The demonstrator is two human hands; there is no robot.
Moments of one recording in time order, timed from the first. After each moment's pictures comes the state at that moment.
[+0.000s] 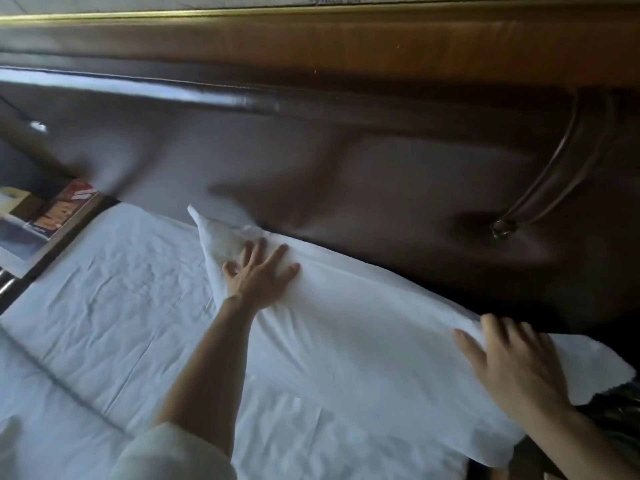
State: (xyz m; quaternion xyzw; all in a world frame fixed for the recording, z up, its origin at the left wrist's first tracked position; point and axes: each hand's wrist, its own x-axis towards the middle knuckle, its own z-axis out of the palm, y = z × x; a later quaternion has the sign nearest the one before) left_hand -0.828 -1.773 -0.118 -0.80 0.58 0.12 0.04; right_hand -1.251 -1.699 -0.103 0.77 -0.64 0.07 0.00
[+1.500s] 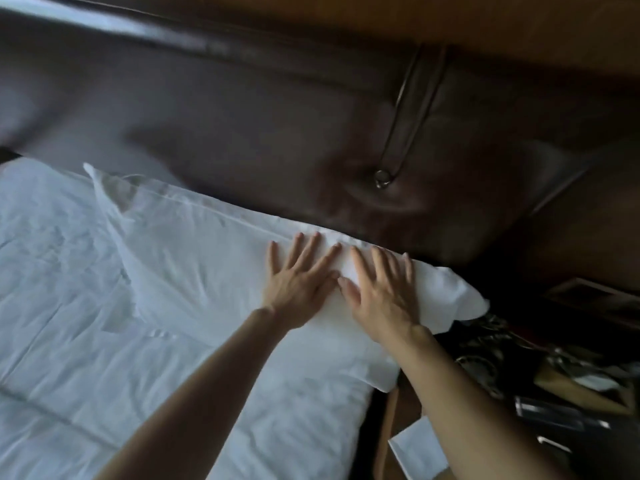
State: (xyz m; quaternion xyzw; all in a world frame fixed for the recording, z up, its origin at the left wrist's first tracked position) left_hand -1.061 -1.705 -0.130 -0.63 0.77 0.12 -0.05; right_hand -1.251 -1.707 -0.130 0.79 -0.60 0.14 0.04
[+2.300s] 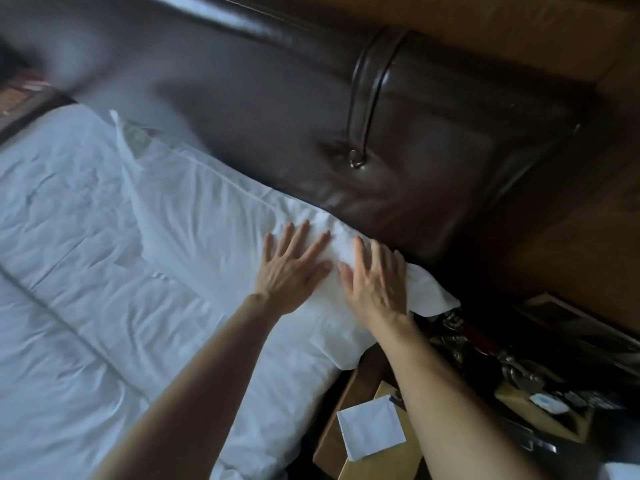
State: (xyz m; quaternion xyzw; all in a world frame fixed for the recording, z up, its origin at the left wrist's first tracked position) left_hand -1.130 -1.668 -0.113 -0.72 0.68 0.11 -0.03; right_hand -1.312 -1.707 -0.130 0.82 -0.55 0.15 -0.02
